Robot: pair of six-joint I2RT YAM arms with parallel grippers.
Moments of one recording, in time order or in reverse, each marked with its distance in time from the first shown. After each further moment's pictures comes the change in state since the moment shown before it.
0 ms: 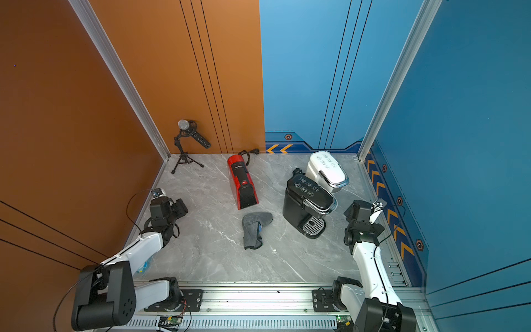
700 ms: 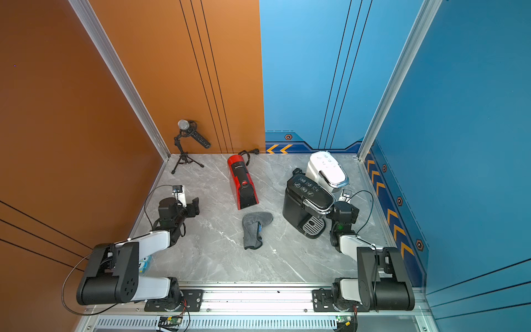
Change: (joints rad) left arm -0.119 0.128 -0.038 0.277 0.189 0.291; right arm 0.188 0.378 -0.123 0.756 -0.179 -0.317
